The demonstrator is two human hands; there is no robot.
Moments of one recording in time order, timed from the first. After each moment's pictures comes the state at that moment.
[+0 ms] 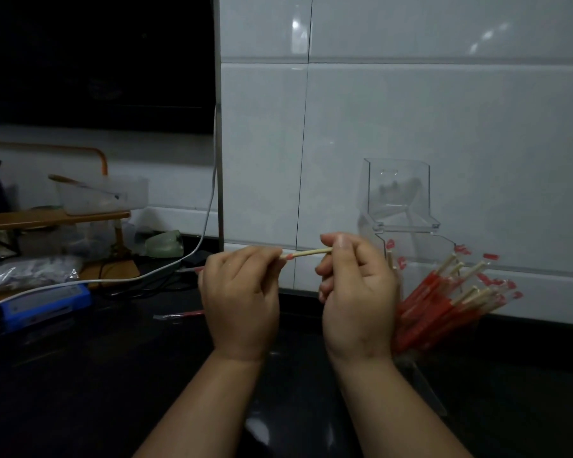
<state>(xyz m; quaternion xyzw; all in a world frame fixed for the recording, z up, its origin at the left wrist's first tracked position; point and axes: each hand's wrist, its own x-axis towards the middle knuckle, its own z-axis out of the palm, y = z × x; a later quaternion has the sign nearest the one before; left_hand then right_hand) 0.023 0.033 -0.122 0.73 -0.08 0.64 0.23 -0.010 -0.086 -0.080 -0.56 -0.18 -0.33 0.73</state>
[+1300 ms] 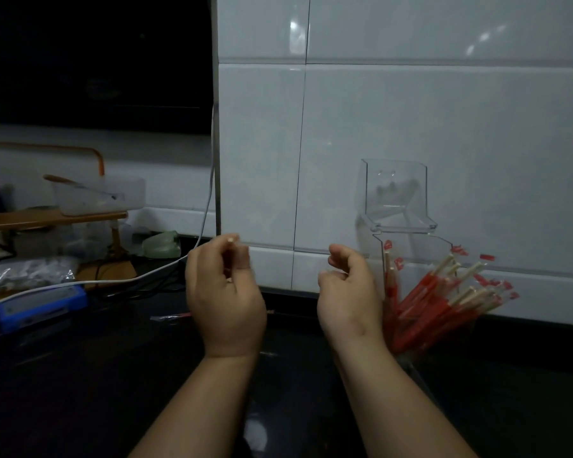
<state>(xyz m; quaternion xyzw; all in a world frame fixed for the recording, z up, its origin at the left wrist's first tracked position) 0.016 0.029 -0.114 0.62 -0.01 0.66 0.43 0.016 -0.092 -0.090 -0.72 -0.03 -0.23 0.65</state>
